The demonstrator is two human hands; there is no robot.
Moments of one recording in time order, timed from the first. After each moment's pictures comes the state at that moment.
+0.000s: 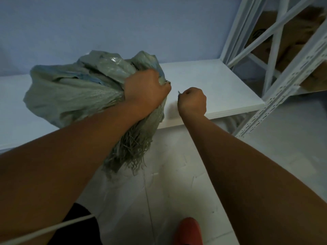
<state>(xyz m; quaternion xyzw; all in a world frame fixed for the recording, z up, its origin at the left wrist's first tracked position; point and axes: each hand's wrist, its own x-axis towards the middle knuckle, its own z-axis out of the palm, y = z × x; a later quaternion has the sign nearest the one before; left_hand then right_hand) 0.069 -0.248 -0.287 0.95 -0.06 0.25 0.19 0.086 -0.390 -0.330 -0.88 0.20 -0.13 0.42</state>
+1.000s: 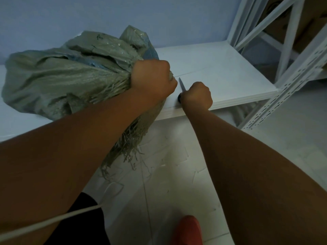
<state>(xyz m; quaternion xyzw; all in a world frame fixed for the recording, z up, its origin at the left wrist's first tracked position) 0.090 -0.287 -0.313 0.96 -0.12 0.25 -0.01 0.109 -0.415 -0.369 -0.91 0.22 -0.06 0.34</state>
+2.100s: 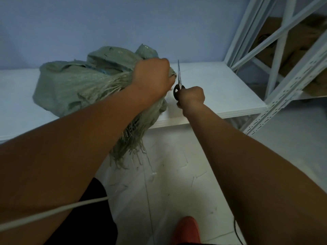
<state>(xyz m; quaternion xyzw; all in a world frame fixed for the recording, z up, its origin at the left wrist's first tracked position) 0.073 -0.246 -0.262 0.95 -0.12 0.27 0.05 0.089 -0.375 -0.313 -0.79 0.24 -0.02 0.56</state>
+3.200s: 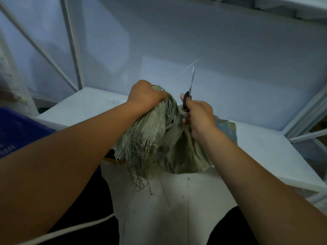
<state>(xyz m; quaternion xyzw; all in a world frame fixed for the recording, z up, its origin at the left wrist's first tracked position) -0.098 0.040 -0.152 0.86 0.18 0.23 0.42 -0.071 -0.126 -0.164 -0.70 -0.04 0.04 0.72</state>
